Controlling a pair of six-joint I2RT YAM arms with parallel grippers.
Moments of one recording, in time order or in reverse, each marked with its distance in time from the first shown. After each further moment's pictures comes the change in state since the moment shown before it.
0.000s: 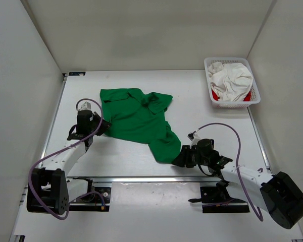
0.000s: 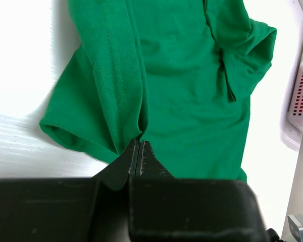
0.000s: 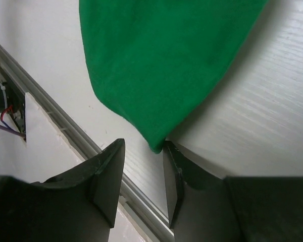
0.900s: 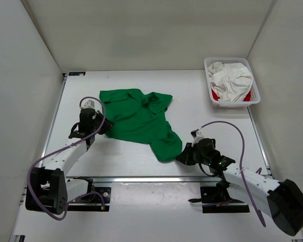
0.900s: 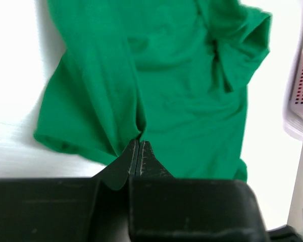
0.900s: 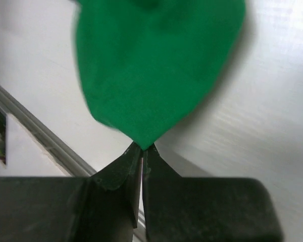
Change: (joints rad) left arm -0.048 0.001 0.011 -0.014 -0.012 0.009; right arm 0.019 -0.042 -0.014 0.001 0.123 -0.013
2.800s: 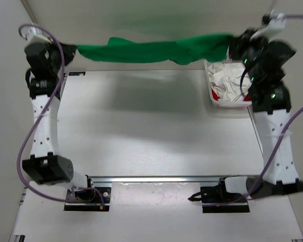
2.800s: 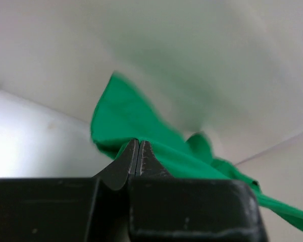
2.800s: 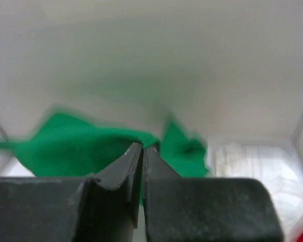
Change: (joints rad) left arm 0.301 0.346 1.205 -0.227 0.102 0.040; right arm -0.496 0.435 1.800 -0.581 0.232 -0.504
